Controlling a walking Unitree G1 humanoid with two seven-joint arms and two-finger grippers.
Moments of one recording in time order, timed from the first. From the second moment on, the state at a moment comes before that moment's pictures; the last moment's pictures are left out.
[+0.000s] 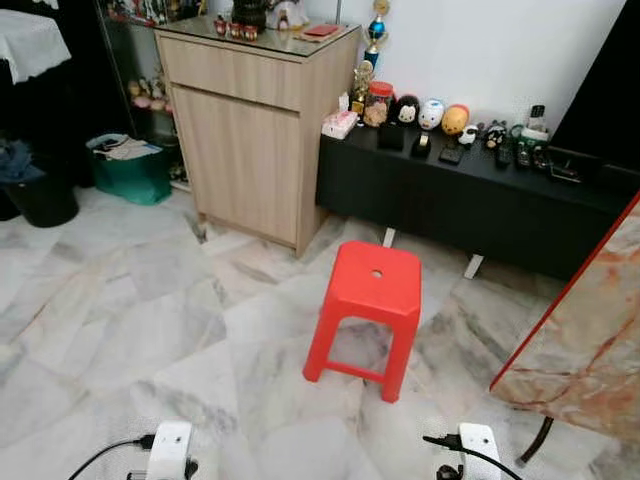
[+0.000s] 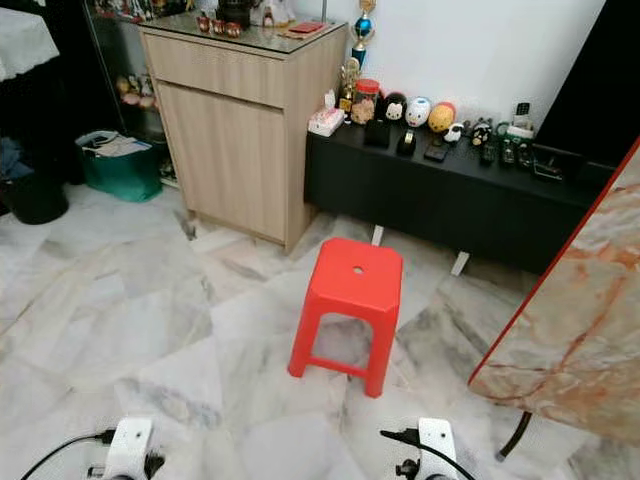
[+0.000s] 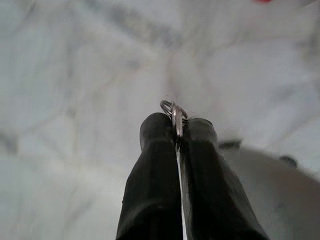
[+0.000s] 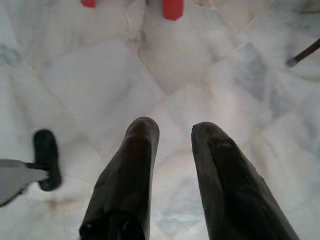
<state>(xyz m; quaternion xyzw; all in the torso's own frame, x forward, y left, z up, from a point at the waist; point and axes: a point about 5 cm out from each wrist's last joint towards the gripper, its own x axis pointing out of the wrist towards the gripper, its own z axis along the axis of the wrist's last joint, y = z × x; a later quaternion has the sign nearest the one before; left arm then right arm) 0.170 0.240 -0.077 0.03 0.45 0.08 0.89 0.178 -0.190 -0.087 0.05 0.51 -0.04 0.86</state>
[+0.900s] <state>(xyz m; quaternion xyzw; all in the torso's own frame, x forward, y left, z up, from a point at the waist) 0.151 0.252 -0.083 0.01 0.46 0.12 0.88 0.175 -0.173 -0.091 0.06 0.50 -0.04 0.86</state>
